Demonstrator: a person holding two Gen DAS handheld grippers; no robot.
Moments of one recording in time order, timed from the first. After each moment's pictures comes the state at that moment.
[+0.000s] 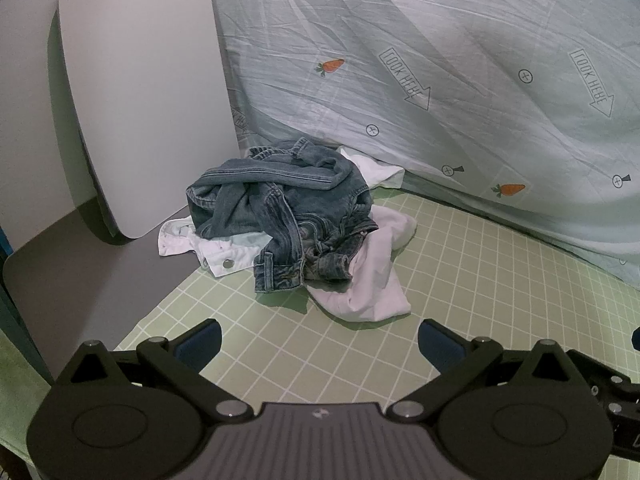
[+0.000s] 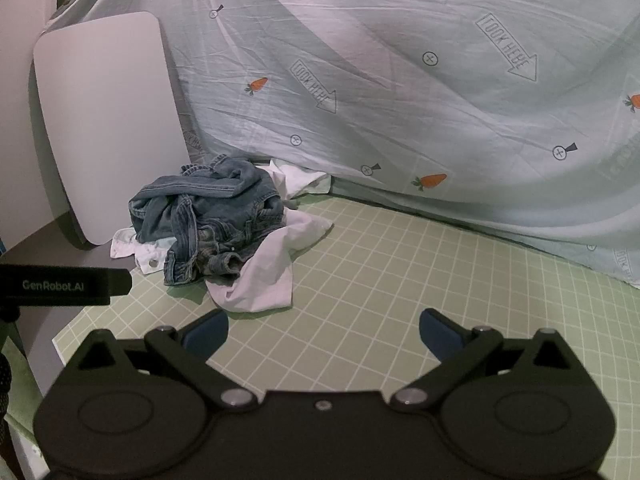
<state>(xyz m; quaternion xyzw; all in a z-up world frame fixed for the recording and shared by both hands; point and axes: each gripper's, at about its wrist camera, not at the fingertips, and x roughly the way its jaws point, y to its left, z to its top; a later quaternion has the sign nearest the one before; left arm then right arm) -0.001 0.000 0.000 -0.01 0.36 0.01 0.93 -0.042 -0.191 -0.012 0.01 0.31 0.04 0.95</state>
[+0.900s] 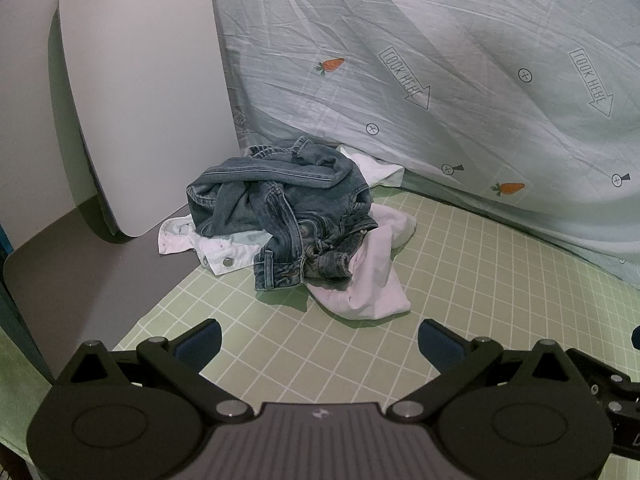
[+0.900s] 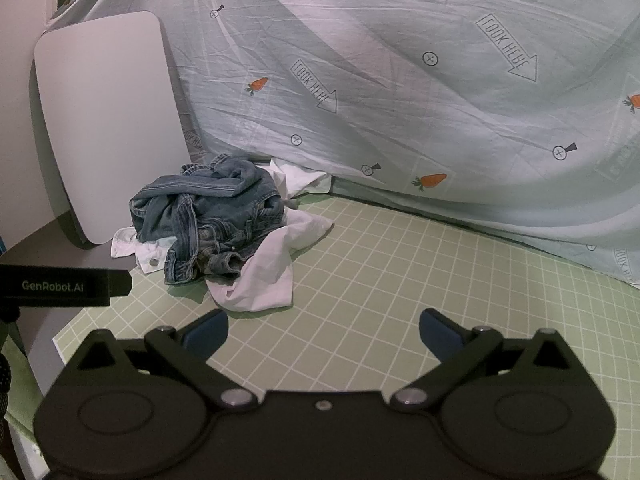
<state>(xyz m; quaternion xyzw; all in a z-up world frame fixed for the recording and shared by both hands) -0.006 0.001 -0.001 -0.01 0.36 0.01 0.93 -0.042 -0.191 -0.011 0.01 0.31 0.04 0.95</state>
